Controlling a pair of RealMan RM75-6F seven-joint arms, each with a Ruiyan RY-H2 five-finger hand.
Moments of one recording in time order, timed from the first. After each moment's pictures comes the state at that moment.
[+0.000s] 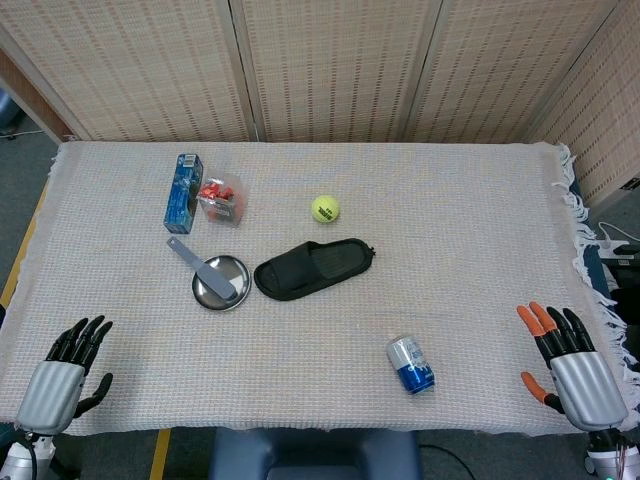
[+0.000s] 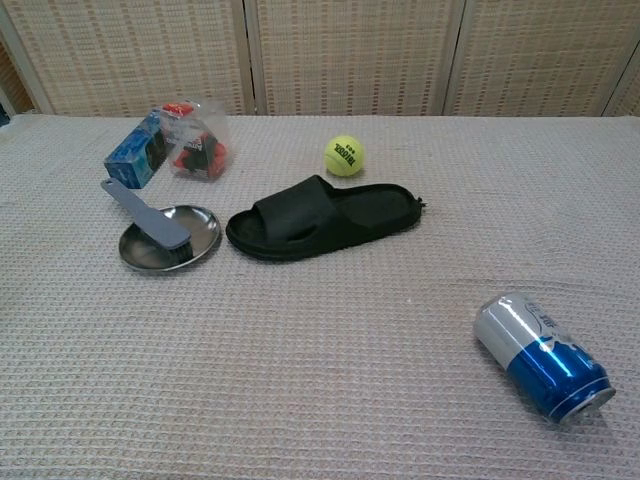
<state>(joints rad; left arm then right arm) -0.13 -1.27 0.15 -1.49 1.61 1.65 0.11 0.03 -1.09 -0.07 -1.66 -1.68 1.58 -0.12</state>
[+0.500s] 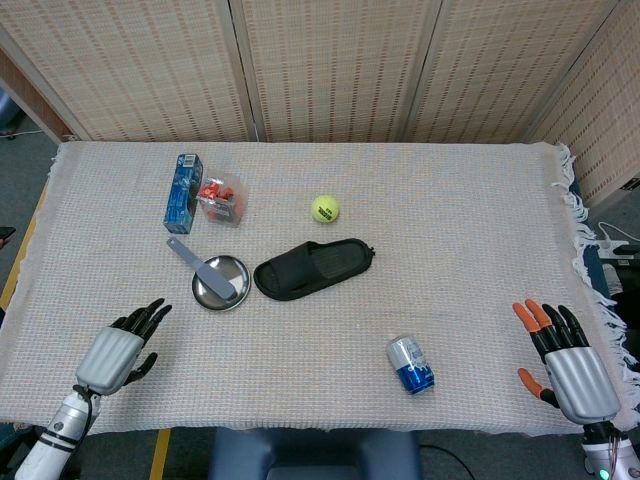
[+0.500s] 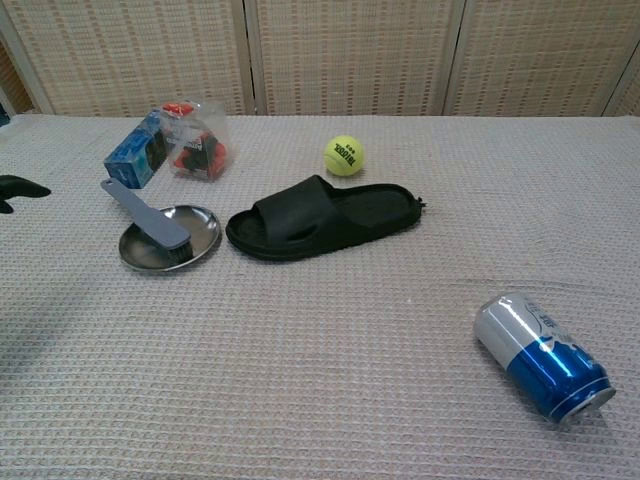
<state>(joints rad) -0.34 -1.28 0.04 -1.55 1.58 1.28 0.22 0.05 -1.11 -0.05 -1.64 -1.65 1.52 -0.14</state>
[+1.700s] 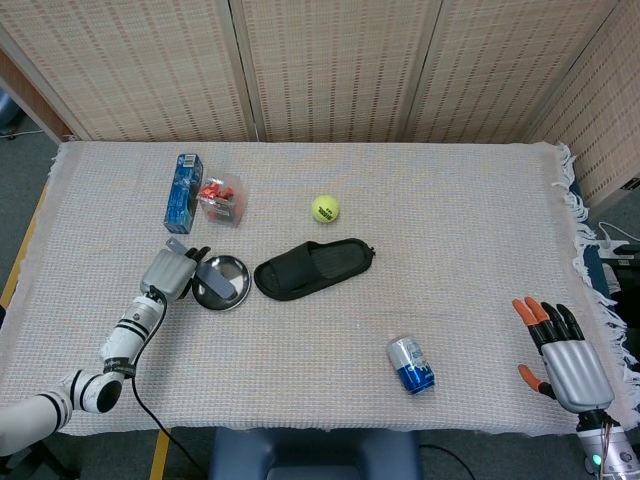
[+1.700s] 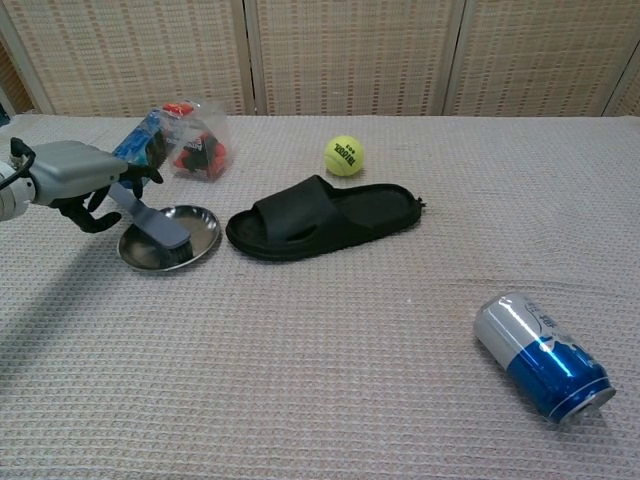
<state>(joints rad) -0.74 -1.51 -0.15 -1.15 1.16 0.79 0.45 0.07 -1.12 -0.02 -1.64 -1.57 1.42 -0.15</state>
